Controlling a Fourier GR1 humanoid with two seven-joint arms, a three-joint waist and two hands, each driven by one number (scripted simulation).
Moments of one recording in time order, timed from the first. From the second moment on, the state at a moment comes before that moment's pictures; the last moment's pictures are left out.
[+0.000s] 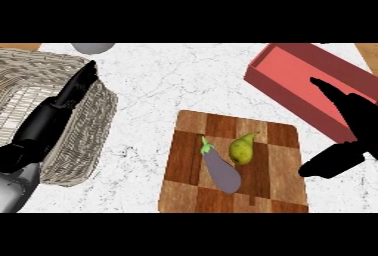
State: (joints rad) left arm -0.28 0.64 -0.31 -1.66 0.24 0.12 -0.05; right arm -0.44 -0.89 0.43 -1.87 -0.03 0.03 0.99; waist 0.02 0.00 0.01
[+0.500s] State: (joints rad) left arm -0.31 0.62 -0.31 -1.63 0.22 0.09 -0.06; right arm -0.70 -0.76 0.58 -1.70 -0.14 0.15 1.13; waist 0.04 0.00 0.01
